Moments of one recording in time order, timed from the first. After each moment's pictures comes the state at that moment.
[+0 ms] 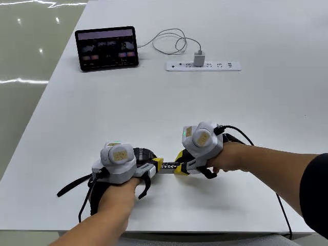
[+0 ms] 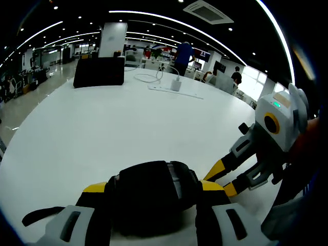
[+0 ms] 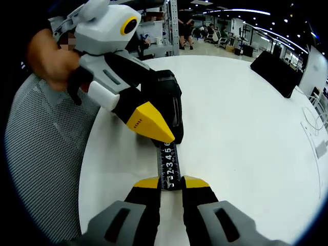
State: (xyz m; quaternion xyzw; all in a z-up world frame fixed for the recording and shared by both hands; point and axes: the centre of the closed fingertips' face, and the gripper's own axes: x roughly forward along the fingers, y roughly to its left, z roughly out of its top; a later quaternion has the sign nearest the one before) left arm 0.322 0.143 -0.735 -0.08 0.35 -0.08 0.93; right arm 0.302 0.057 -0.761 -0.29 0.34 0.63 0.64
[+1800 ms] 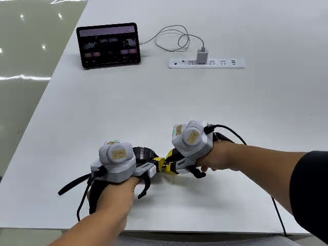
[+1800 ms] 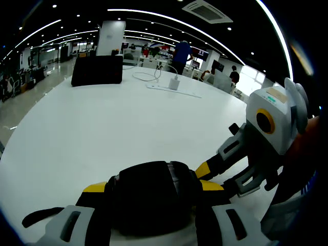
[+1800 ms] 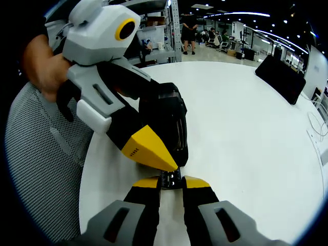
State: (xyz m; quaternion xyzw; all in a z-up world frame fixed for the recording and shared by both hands) left arm 0.322 0.143 -0.736 -0.08 0.35 -0.09 0.93; right arm 0.298 0.090 -0.760 -0.27 0.33 0.64 0.64
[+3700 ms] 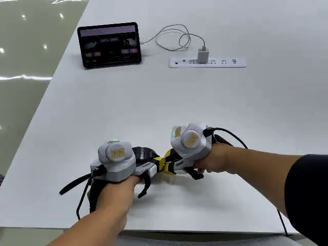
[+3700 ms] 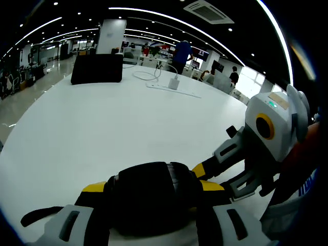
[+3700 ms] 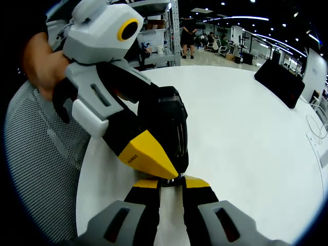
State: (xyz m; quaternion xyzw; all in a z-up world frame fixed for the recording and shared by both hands) left arm 0.320 0.142 -0.735 -0.09 0.36 -0.09 0.92; right arm 0.298 0.098 -0.759 -0.26 0.31 0.64 0.65
